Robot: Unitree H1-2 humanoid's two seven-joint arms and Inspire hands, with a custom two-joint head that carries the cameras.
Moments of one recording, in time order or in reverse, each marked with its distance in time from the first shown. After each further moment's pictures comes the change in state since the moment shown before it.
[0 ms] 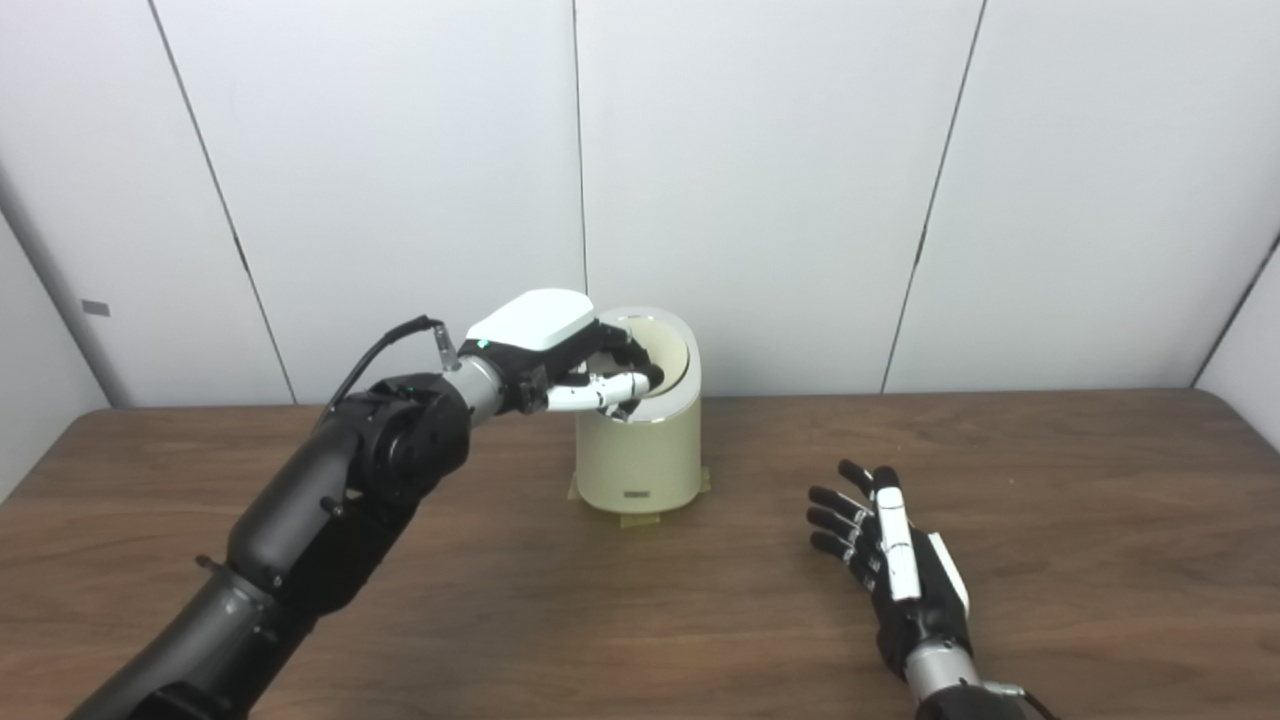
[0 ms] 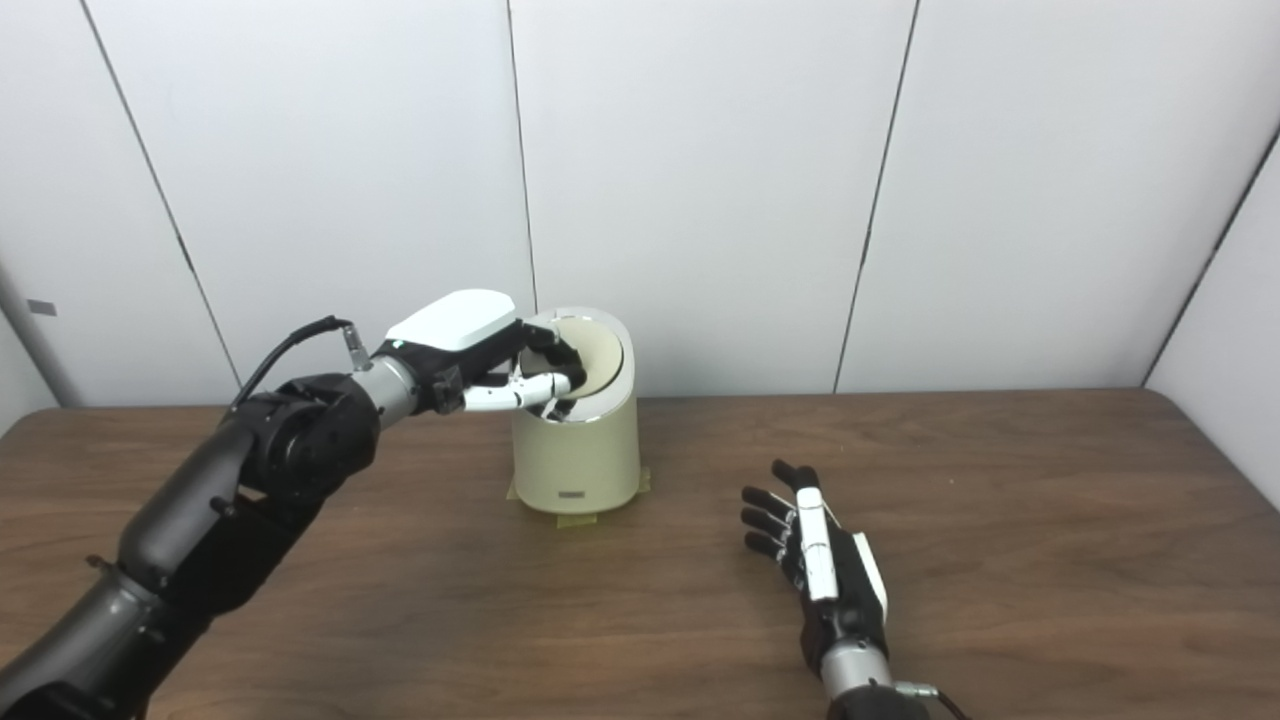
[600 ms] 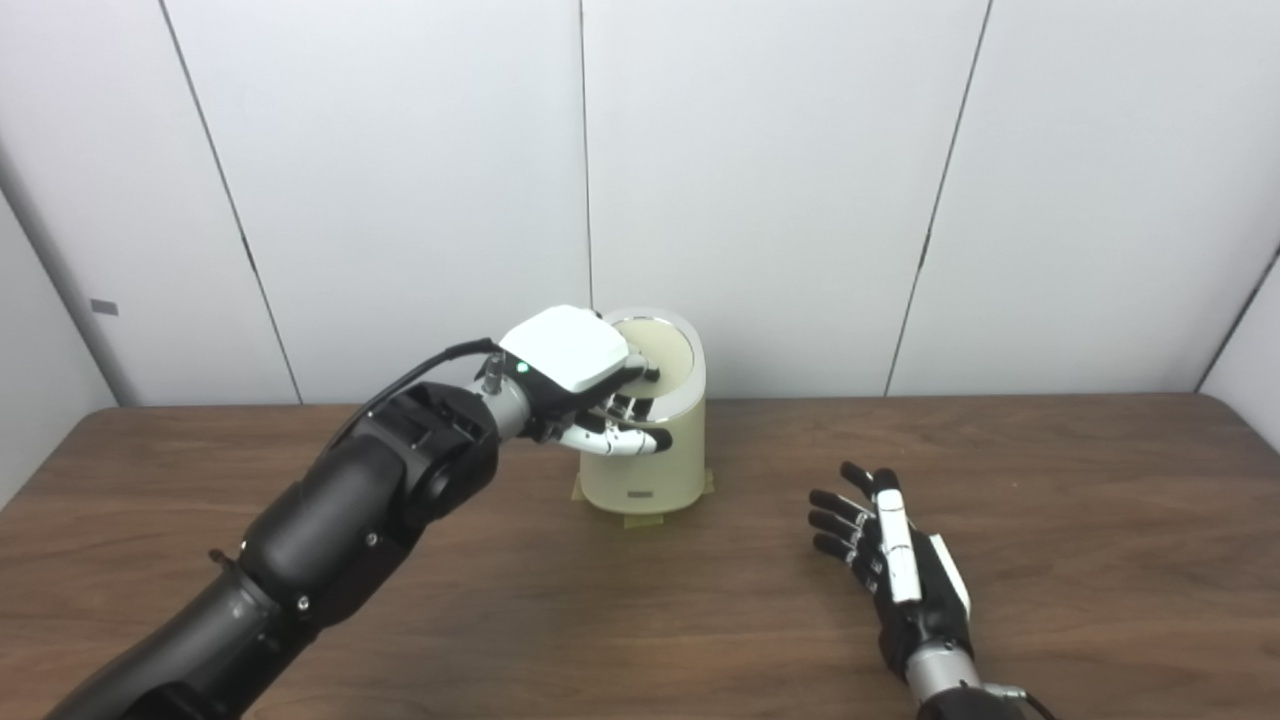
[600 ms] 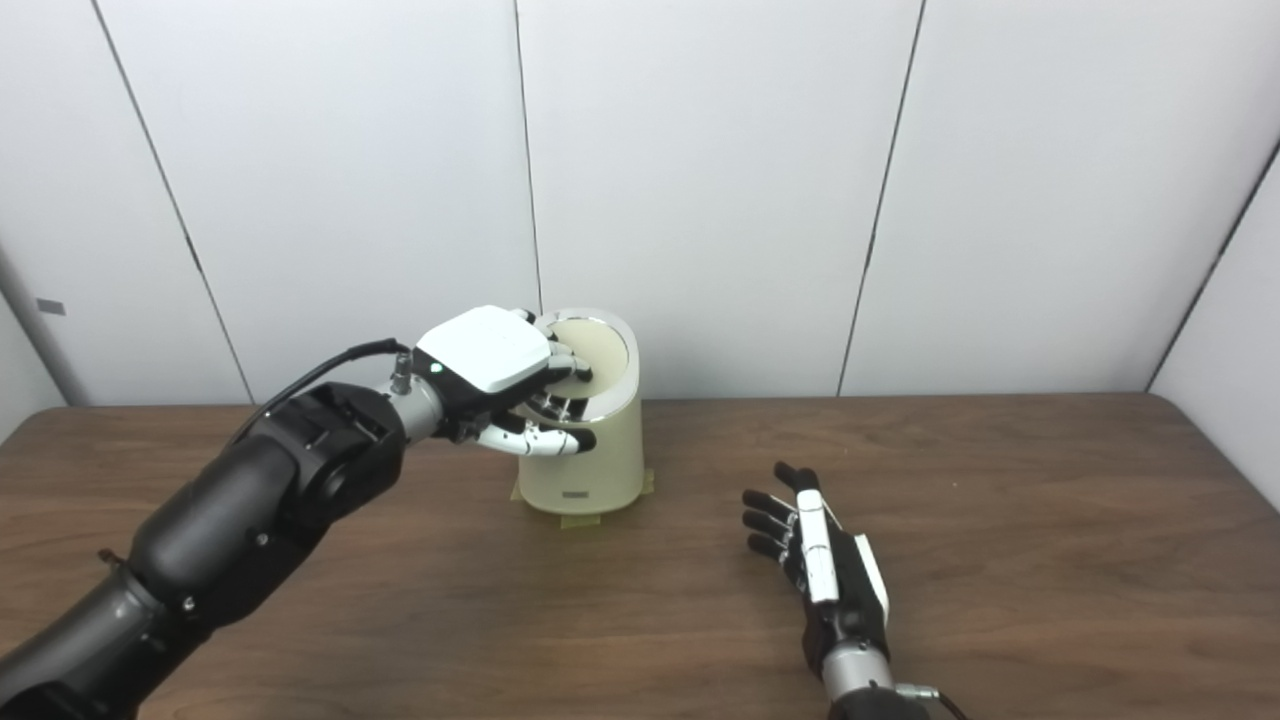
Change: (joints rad) left arm -0.013 0.010 -0.114 -0.060 0.315 -0.065 -0.062; right arm 0.000 0.000 0.001 0.006 -0.016 -0.011 0.000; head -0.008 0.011
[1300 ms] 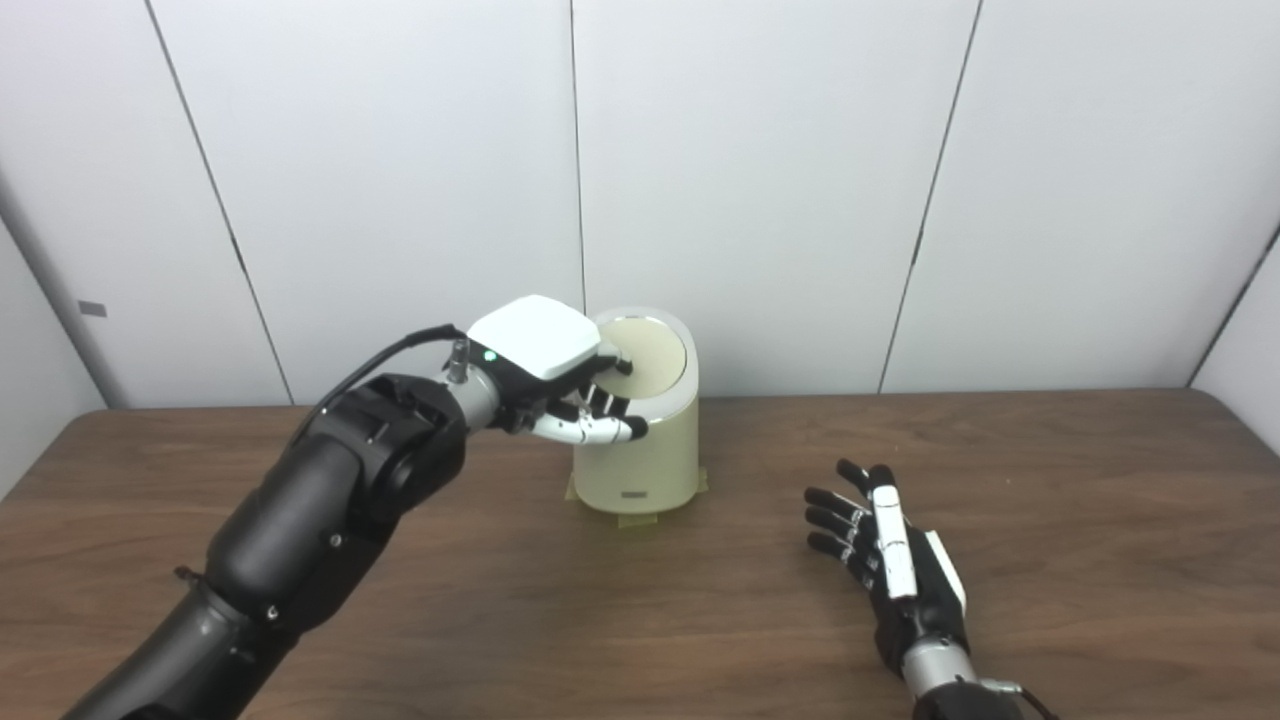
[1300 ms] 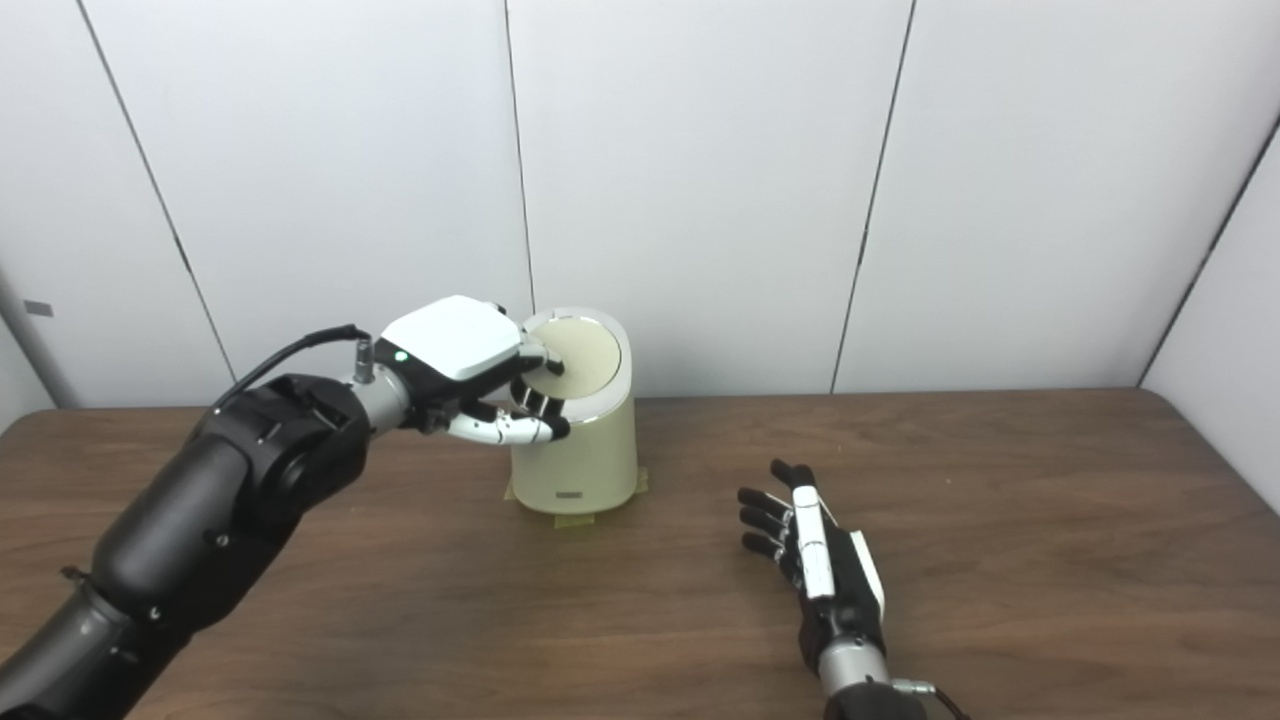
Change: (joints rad) left arm 0.050 -0.005 0.204 -0.071 -0.031 0.016 -0.061; right arm -0.008 0.003 0.000 0.000 -0.002 0.013 0.000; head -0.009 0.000
